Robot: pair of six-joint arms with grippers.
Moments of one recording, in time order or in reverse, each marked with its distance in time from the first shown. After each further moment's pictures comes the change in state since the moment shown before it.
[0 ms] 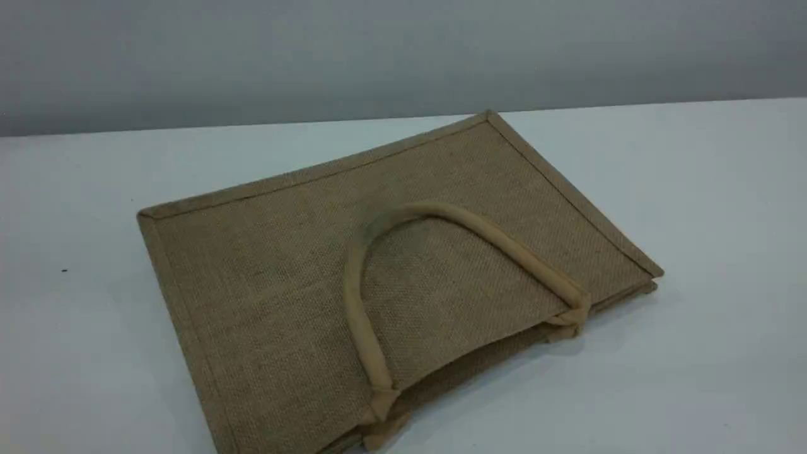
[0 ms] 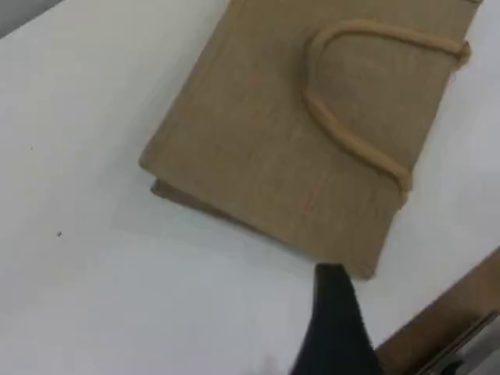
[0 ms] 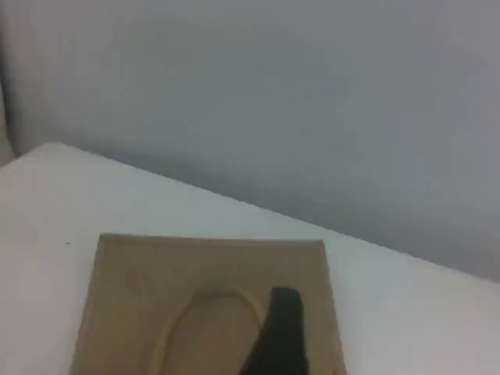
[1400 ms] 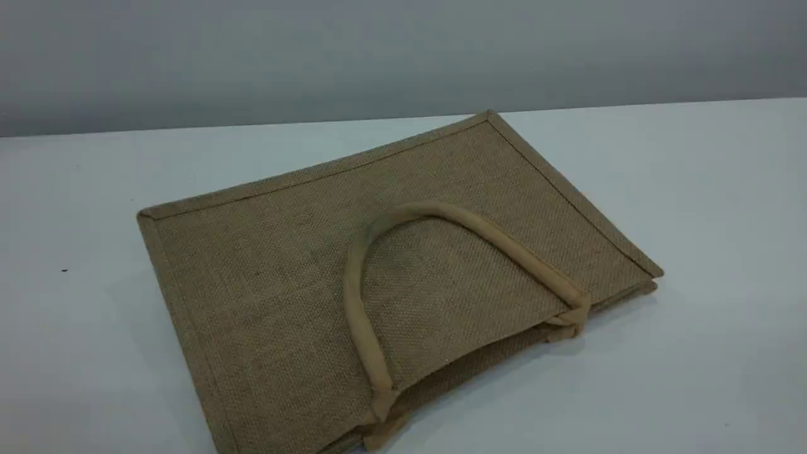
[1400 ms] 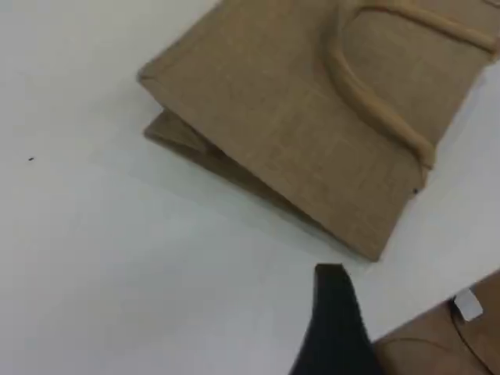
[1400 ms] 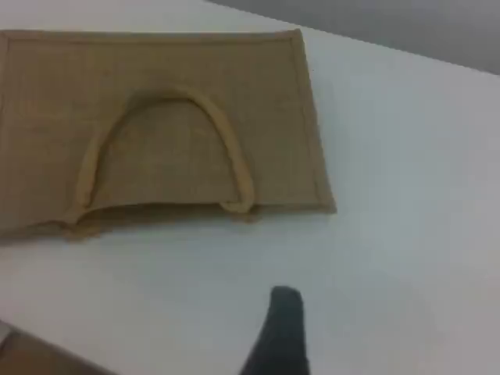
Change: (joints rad) left arm 0.000 -0.605 0.553 0.043 -0.141 -0.188; right arm 0.000 -0.171 0.604 -0.089 -0.145 -0.016
